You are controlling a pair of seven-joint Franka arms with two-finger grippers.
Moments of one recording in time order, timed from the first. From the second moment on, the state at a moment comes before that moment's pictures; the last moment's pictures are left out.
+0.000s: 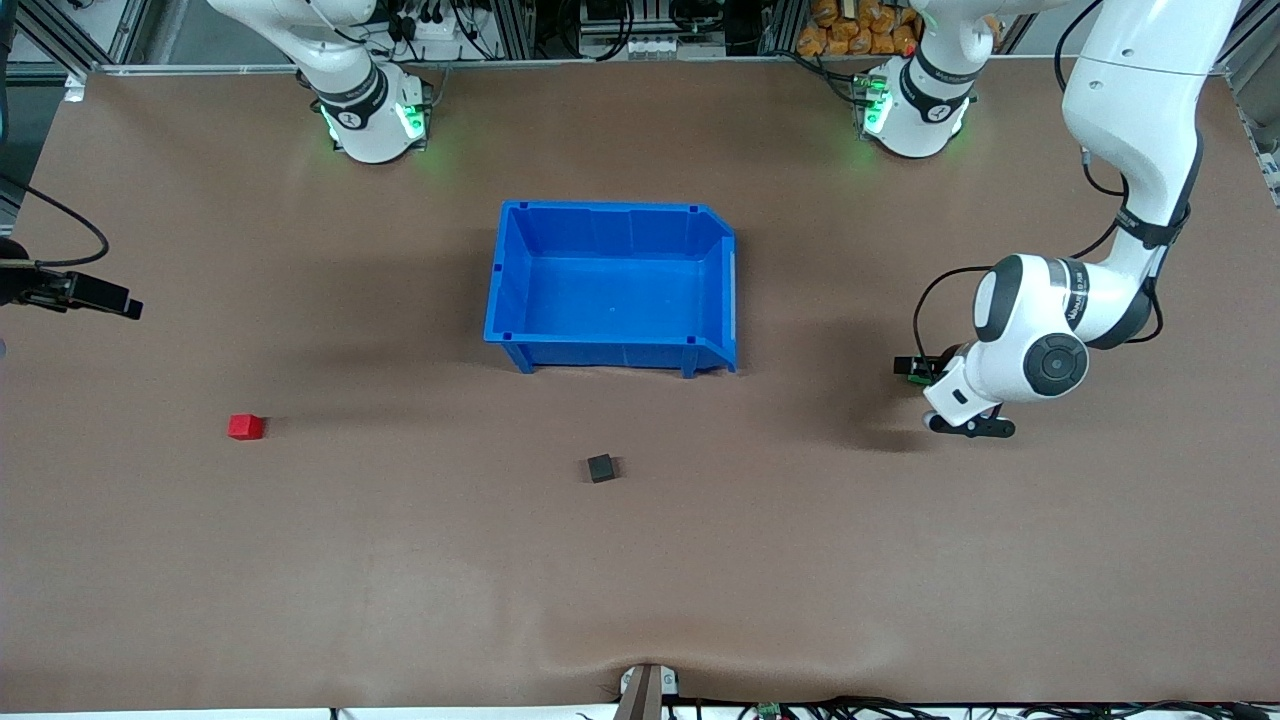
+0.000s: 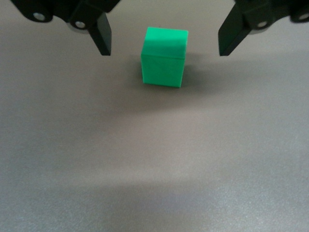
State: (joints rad) left arm 0.03 0.49 -0.15 -2.00 0.09 2.20 -0.08; right arm -0.09 0.10 -0.11 -1.64 0.04 1.60 -0.08
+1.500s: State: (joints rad) left arm 0.04 0.51 -0.15 -1.99 0.09 2.22 -0.08; right arm -0.10 0.11 -0.11 -1.64 0.04 1.60 -0.08
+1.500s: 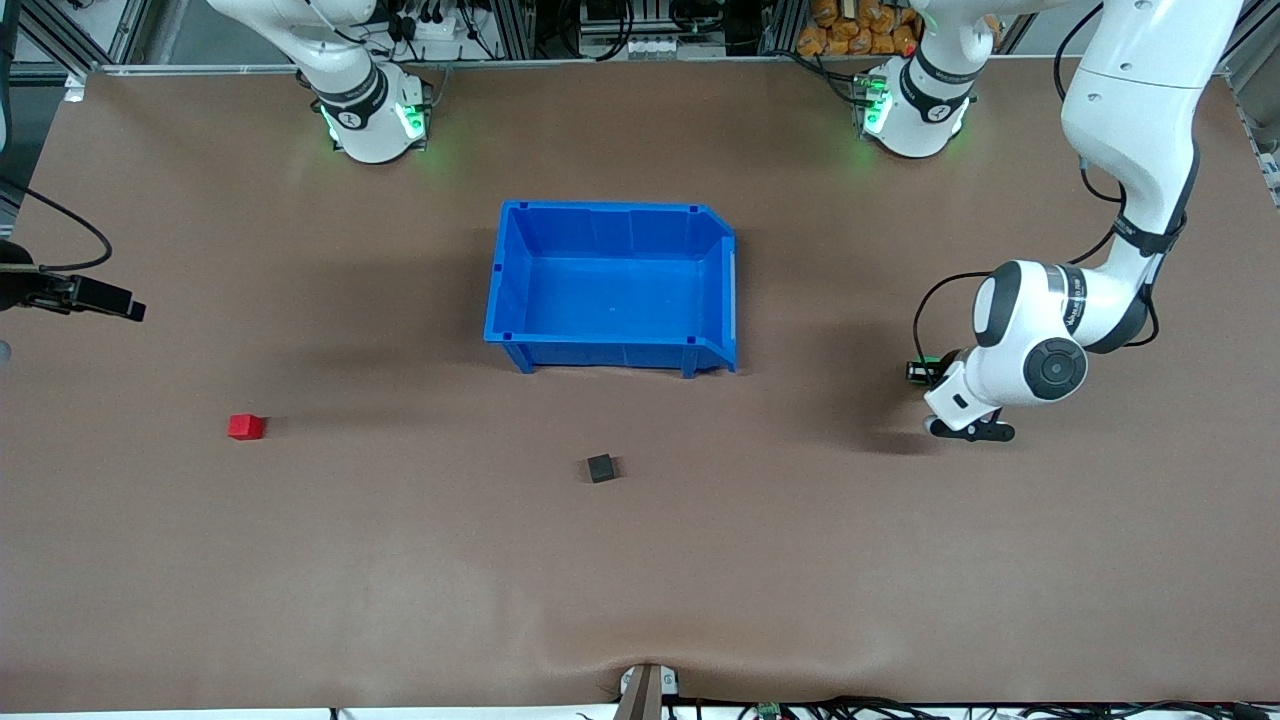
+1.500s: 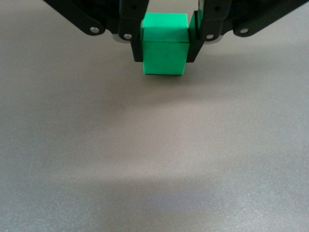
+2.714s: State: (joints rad) left arm 0.03 0.54 -0.16 -1.81 -0.06 2.09 -0.45; right arm -0.11 0.23 -0.11 -1.64 0.04 1.69 -0.08
